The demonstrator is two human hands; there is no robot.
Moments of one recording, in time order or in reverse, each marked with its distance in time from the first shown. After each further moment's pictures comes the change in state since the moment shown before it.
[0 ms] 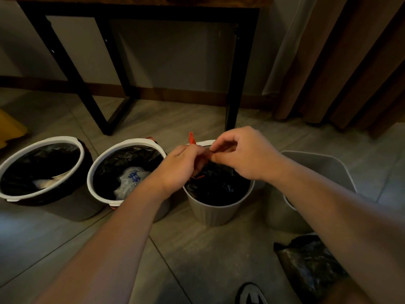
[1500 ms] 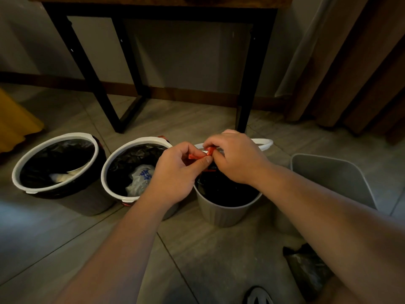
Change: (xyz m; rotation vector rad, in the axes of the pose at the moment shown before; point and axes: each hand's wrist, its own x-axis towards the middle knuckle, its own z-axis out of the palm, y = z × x) left_hand -0.029 -0.013 -0.019 0.063 0.252 0.146; right_hand 0.030 -0.004 0.045 -0.347 0.033 -0.226
